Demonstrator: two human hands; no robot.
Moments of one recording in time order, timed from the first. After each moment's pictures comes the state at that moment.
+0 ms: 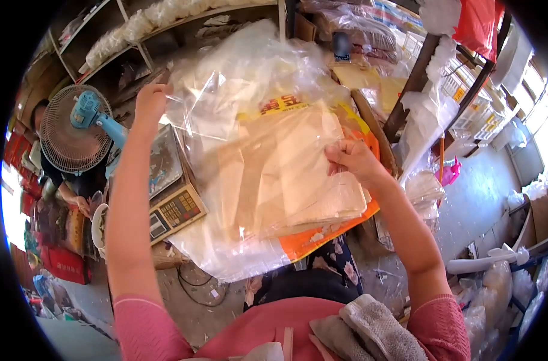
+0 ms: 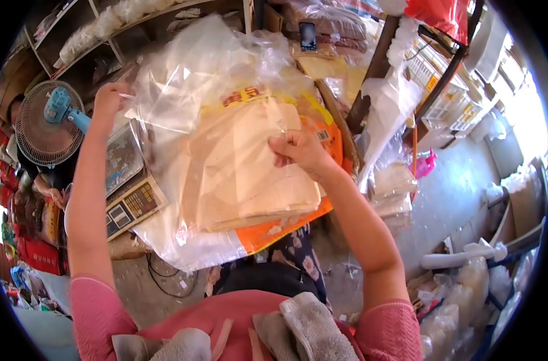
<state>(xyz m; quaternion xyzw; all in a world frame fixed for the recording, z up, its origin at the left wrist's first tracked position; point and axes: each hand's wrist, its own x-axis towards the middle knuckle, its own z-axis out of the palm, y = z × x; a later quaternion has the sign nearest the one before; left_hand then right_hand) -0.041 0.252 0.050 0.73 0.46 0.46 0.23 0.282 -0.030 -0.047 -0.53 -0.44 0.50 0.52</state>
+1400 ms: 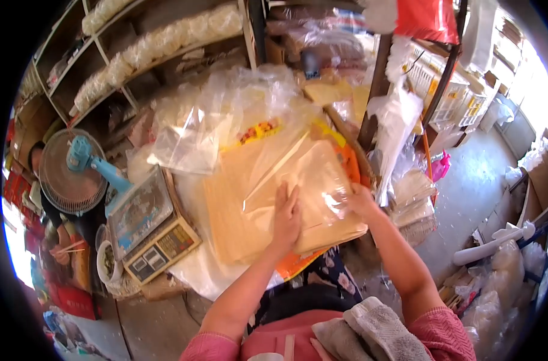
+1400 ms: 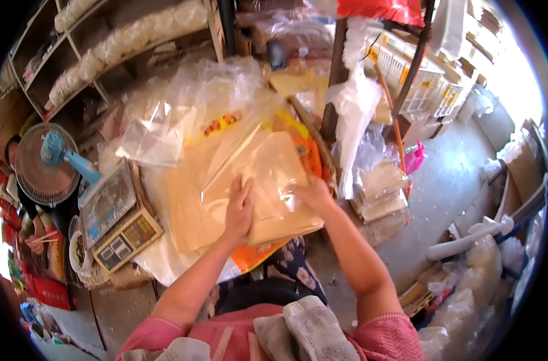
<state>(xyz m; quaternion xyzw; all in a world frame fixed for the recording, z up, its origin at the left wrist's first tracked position) 0.131 0.006 -0.154 0.80 0.26 0.36 0.41 0.319 -0.101 -0.123 -0.75 -0.27 0.33 0.51</state>
